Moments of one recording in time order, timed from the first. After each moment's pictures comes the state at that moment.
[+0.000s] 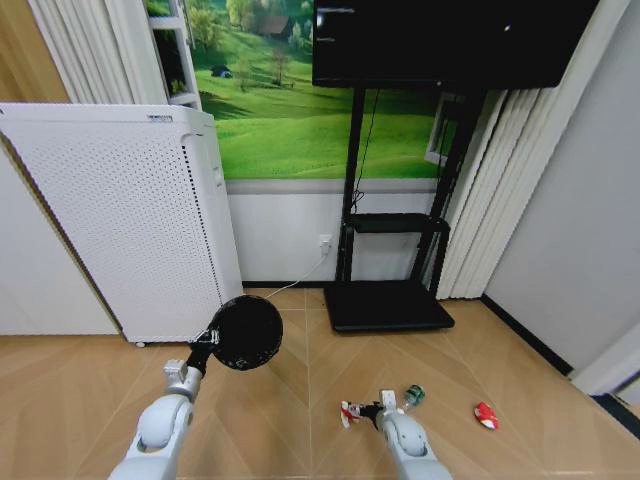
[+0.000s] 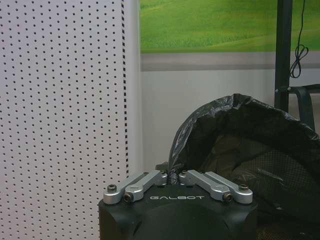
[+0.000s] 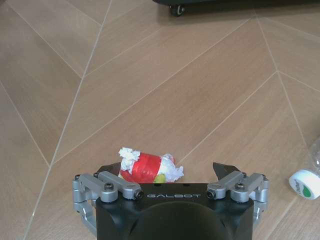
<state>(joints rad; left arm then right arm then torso) 1.25 -1.26 -0.62 -1.81 -0.30 0.07 0.07 -1.15 1.45 0.48 1.36 0.15 -0.63 -0.09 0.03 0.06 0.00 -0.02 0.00</state>
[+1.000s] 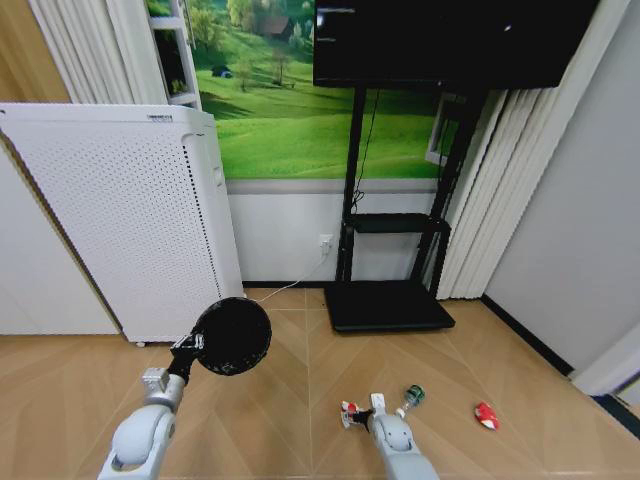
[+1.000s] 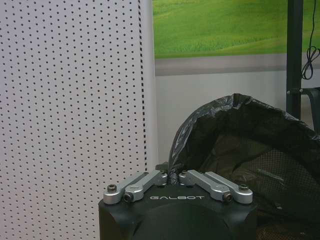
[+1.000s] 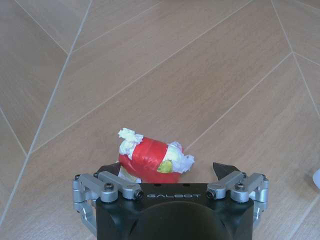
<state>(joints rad) 1.31 -1.25 -0.70 -1.87 -0.31 0.09 0.07 -1.07 1.51 0.49 1.17 0.05 -0.57 -0.08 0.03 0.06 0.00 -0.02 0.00</state>
